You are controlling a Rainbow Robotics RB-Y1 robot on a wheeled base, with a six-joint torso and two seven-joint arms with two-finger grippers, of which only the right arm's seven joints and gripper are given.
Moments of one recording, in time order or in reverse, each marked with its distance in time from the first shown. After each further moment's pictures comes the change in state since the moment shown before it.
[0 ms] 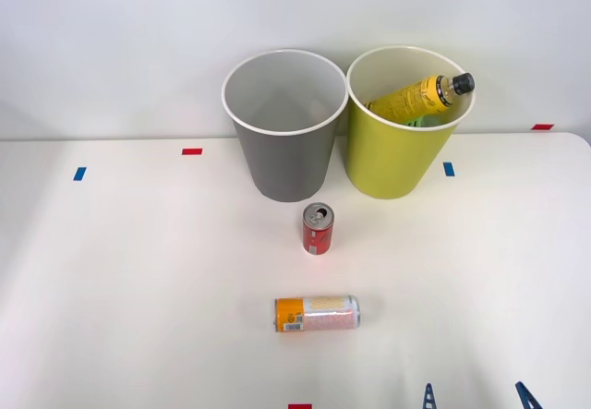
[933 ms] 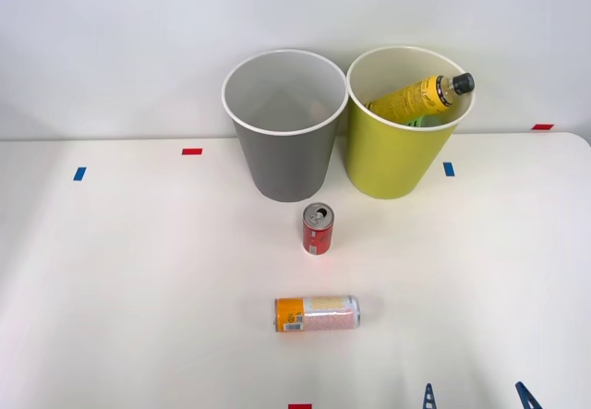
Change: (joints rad) arm 0.000 0.000 0.000 0.000 0.000 0.000 0.000
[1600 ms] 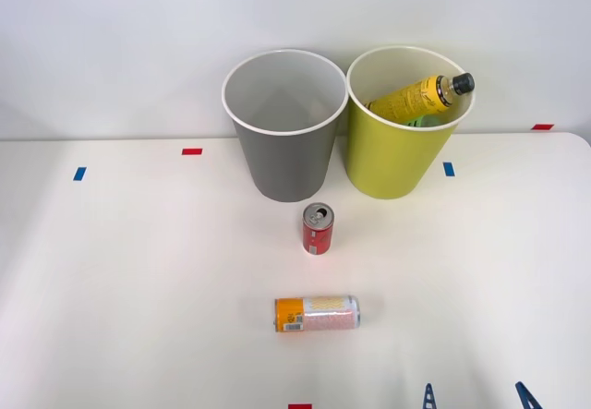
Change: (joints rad) arm 0.000 0.000 0.000 0.000 0.000 0.000 0.000
